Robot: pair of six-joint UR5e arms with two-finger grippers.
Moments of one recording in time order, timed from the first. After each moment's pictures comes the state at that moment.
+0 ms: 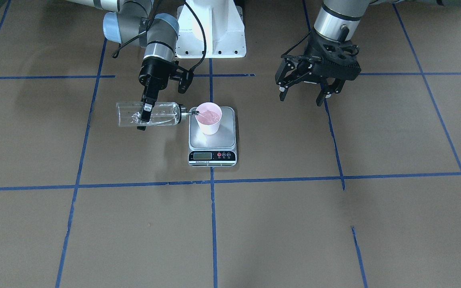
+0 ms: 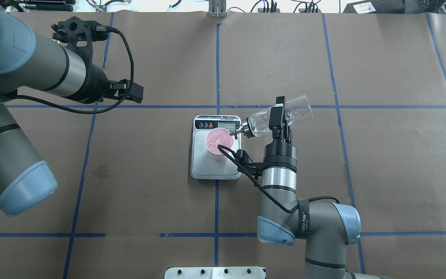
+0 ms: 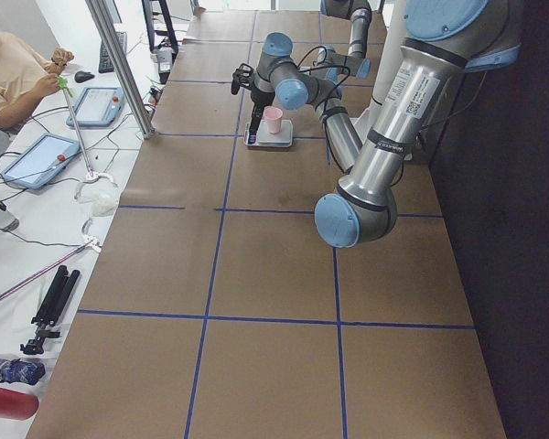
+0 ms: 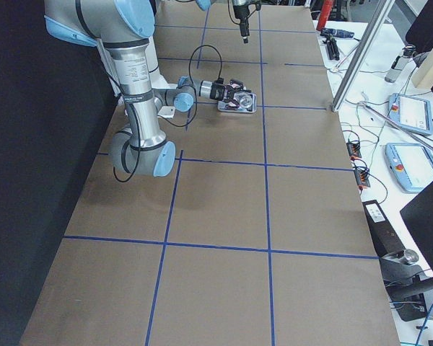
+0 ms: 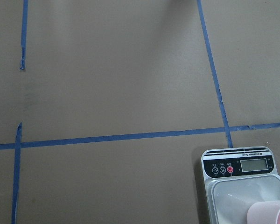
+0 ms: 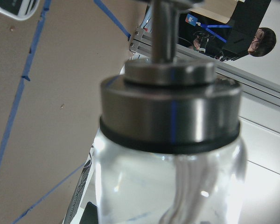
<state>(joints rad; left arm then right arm) -0.76 -2.04 -2.07 -1.55 -1.90 -1.03 0.20 -1.15 1.74 -1.52 0.22 -0.29</state>
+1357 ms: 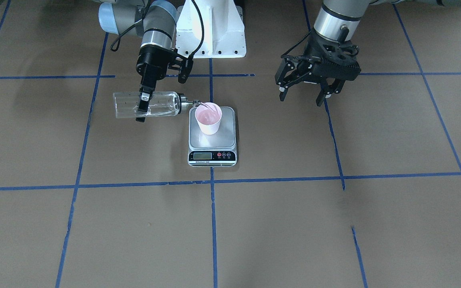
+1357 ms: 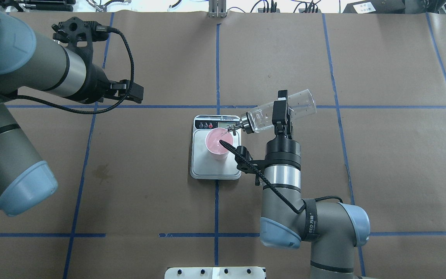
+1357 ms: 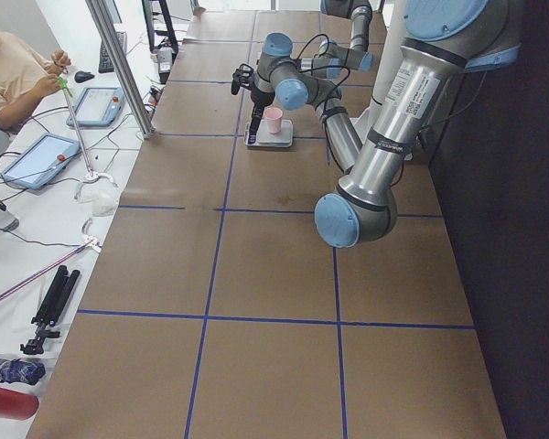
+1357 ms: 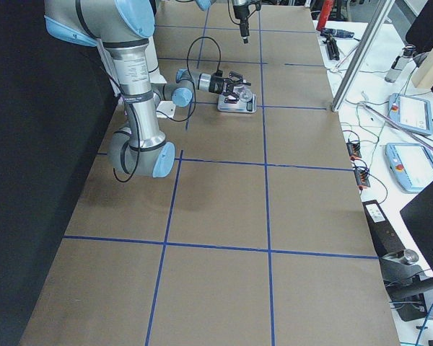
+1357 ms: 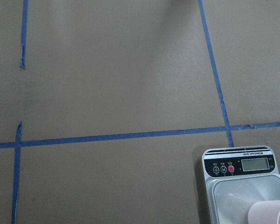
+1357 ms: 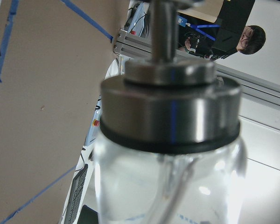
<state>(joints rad) -0.76 -2.04 -2.07 -1.55 -1.90 -1.03 0.20 -1.17 1.83 -1.52 0.22 -0.31</state>
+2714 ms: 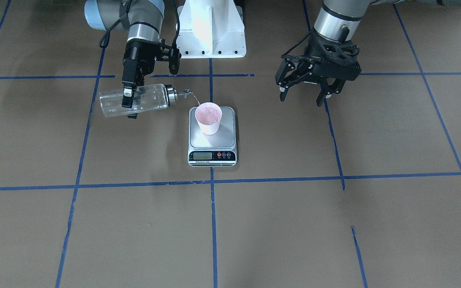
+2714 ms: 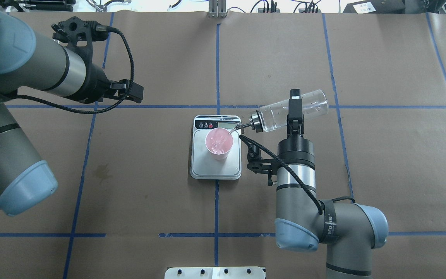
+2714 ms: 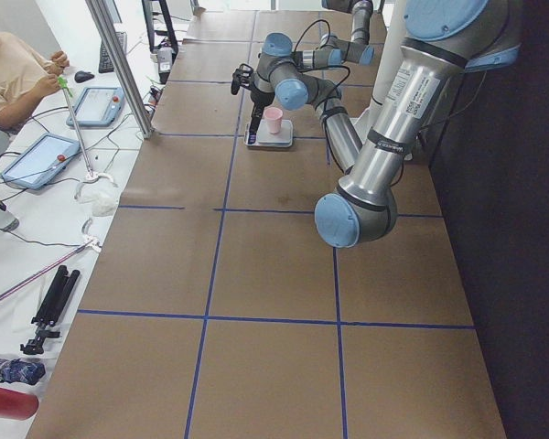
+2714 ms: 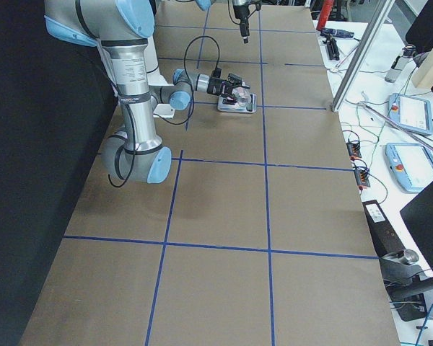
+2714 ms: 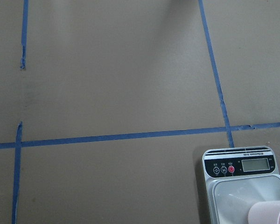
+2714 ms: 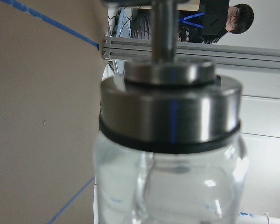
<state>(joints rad) -0.76 -2.04 -2.07 -1.55 -1.90 -1.03 0.20 -1.25 1.90 -1.41 0.29 -0.12</state>
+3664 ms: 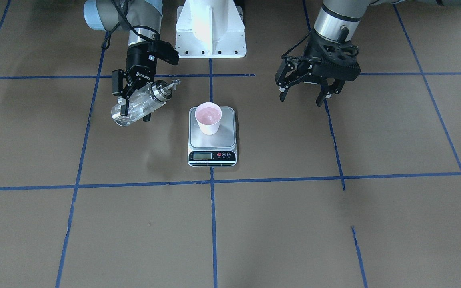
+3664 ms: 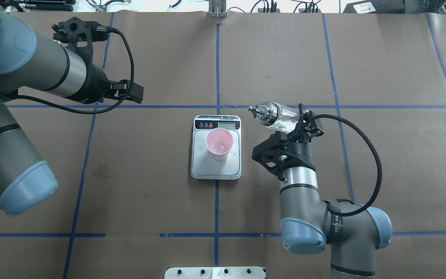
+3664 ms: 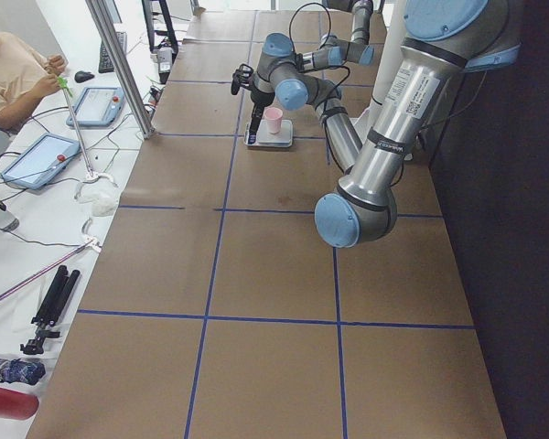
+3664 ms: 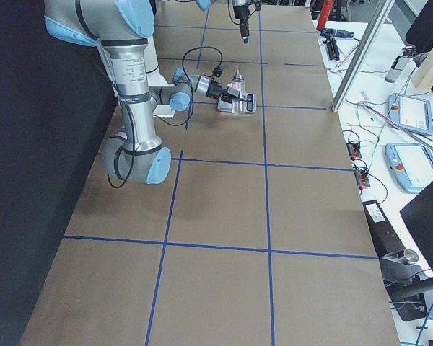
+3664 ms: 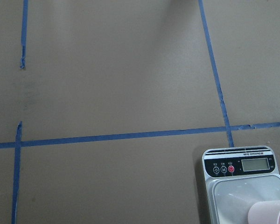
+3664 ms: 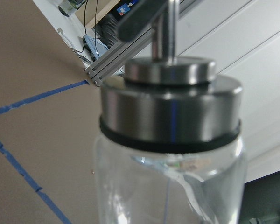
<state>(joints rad) -0.76 -2.04 -2.07 -1.55 -1.90 -1.03 0.20 -1.25 1.90 -1.40 0.45 0.66</state>
